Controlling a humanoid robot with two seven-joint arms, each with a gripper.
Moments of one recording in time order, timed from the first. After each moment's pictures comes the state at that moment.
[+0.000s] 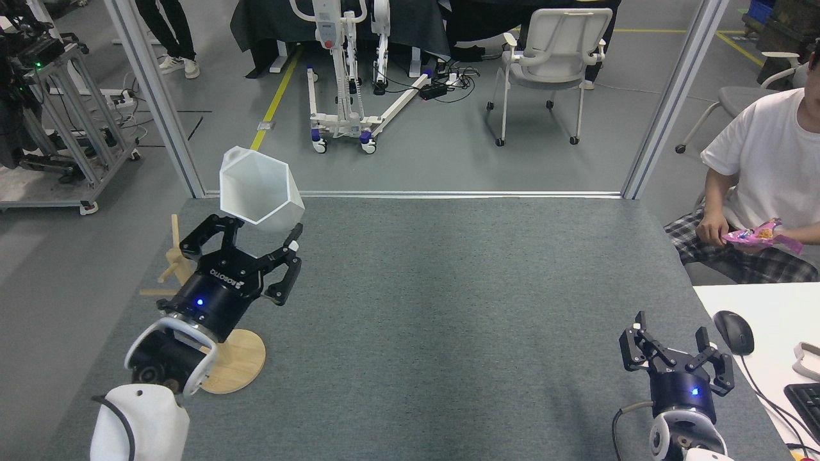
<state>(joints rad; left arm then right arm) -0.32 0.12 0.07 -1.69 -1.63 -0.45 -0.06 -0.20 -0.10 -0.23 -1.17 1.39 0.01 -0.15</state>
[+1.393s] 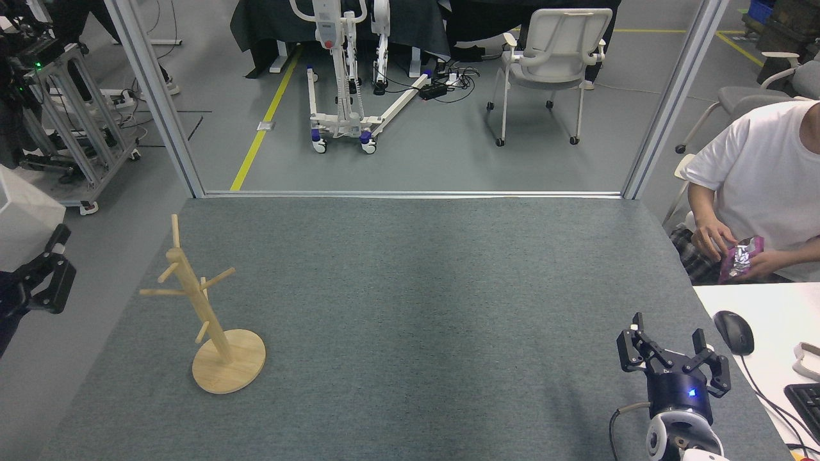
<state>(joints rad) -0.27 0.41 0.55 -1.44 -1.44 -0.62 0.12 -0.20 -0.09 -0.23 -1.17 1.38 0.01 -0.15</state>
